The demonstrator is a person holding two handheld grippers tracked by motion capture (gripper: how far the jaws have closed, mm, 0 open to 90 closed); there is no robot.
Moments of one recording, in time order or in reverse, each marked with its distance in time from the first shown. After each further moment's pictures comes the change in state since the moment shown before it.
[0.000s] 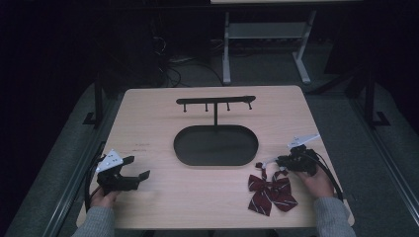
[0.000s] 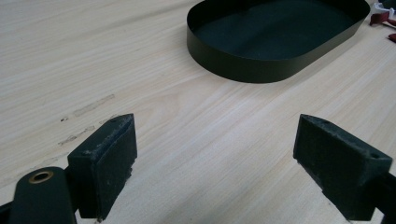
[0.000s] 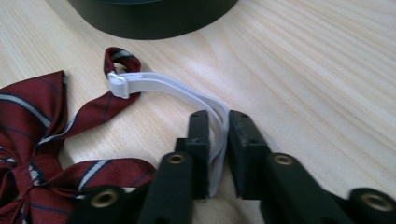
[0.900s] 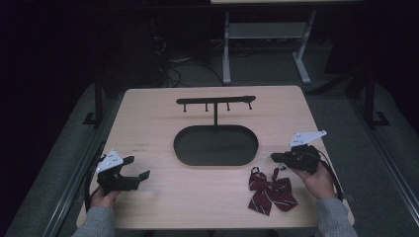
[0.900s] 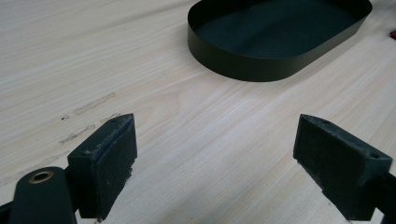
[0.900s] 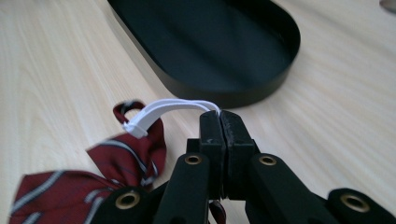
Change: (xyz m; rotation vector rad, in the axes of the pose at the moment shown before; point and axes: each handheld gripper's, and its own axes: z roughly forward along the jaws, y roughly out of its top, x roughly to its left) left arm 0.000 0.000 0.000 0.005 0.002 0.007; right arm 0.026 0.025 -0.035 -0.158 0.103 -0.104
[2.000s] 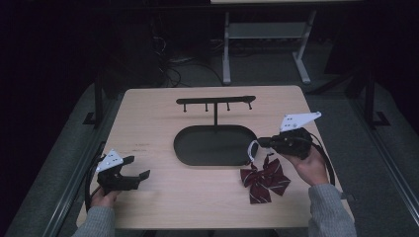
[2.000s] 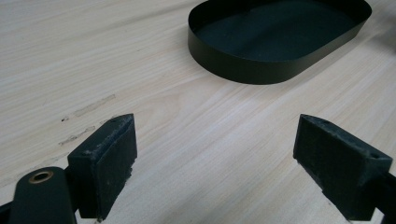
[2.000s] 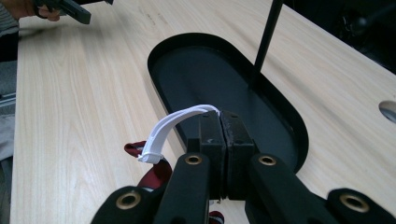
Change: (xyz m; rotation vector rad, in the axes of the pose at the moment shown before) left arm -0.001 0.001 0.001 -0.012 0.002 -0.020; right arm 0.024 0.076 -0.017 -0.095 0.056 -0.135
